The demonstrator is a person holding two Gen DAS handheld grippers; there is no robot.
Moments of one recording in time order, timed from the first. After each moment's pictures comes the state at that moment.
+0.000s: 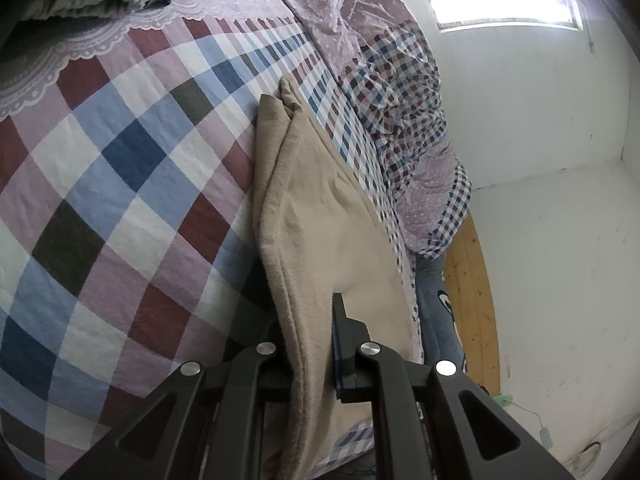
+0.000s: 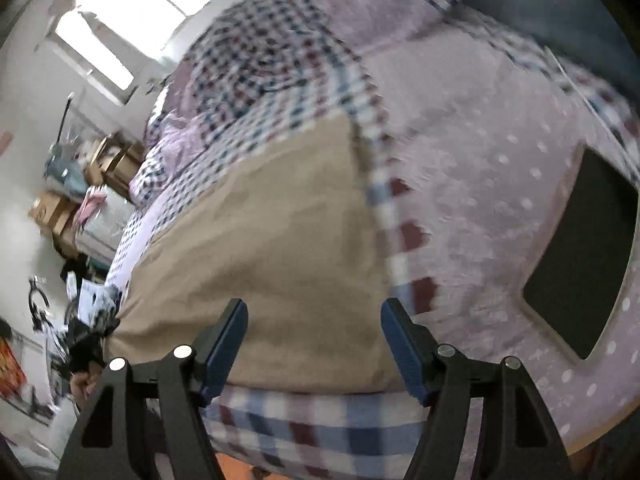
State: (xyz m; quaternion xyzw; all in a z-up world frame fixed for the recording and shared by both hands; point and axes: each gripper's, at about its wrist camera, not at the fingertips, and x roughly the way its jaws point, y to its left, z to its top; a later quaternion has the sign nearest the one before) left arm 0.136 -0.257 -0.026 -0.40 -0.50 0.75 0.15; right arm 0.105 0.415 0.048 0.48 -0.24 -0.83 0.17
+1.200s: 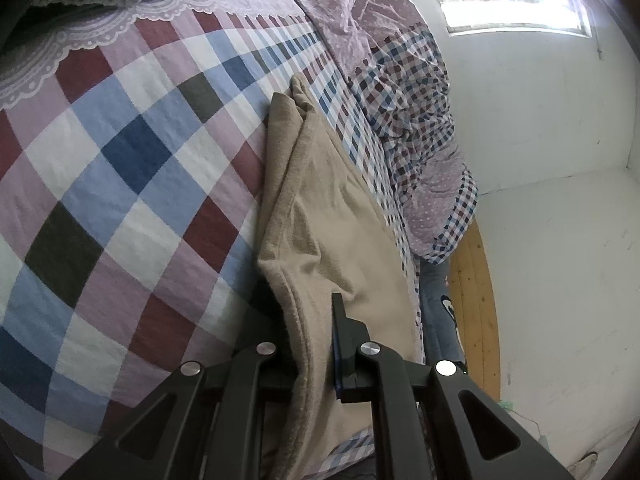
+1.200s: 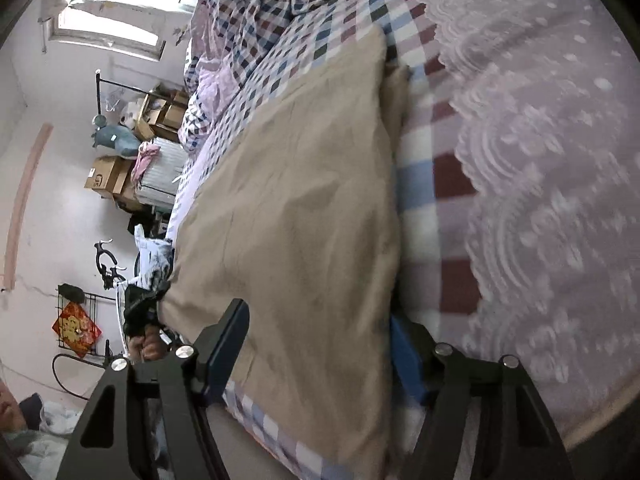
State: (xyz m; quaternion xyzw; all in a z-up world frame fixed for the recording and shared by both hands) left arm 0.136 -0.254 -0.030 -0.41 -0.51 0.75 0.14; right arm 0.006 0.398 -0.007 0.57 -0.26 -0.70 0.33
